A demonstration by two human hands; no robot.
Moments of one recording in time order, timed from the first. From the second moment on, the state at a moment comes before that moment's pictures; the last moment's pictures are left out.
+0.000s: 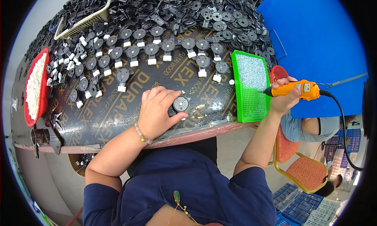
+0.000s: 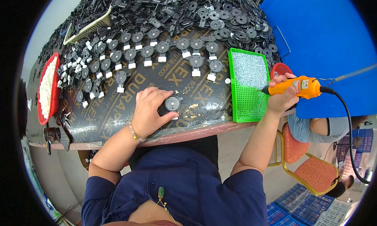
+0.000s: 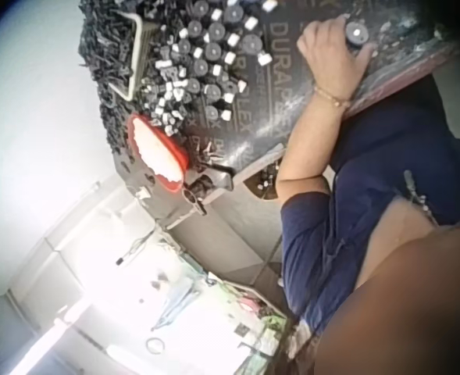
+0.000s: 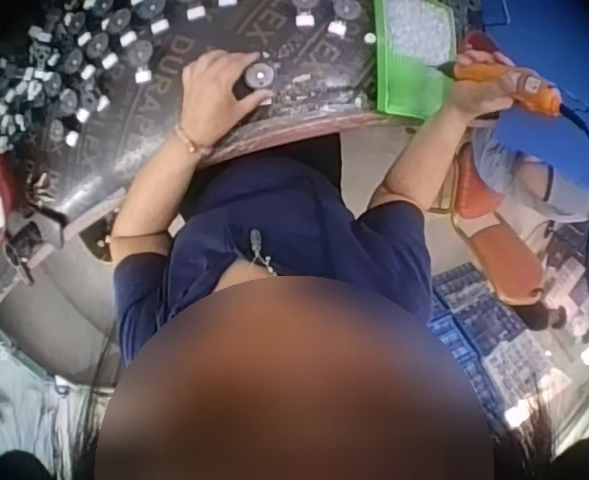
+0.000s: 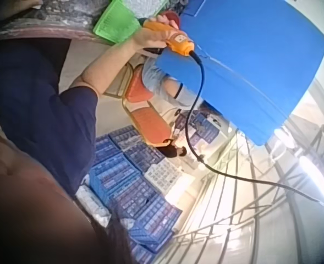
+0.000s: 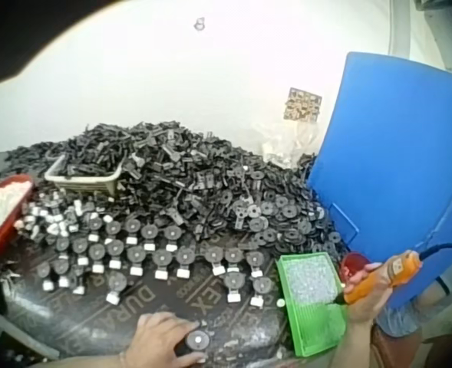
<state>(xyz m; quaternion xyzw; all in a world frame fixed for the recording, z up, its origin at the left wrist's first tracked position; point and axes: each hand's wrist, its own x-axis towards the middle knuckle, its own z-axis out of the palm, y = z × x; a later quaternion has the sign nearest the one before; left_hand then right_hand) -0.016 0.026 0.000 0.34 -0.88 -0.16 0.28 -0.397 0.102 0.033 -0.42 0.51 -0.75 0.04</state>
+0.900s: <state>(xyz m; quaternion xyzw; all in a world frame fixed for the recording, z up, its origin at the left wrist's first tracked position) -0.014 0.026 -0.010 0.33 -0.88 -0.17 0.29 -0.187 0.078 0.046 -0.54 0.30 -0.65 0.45</state>
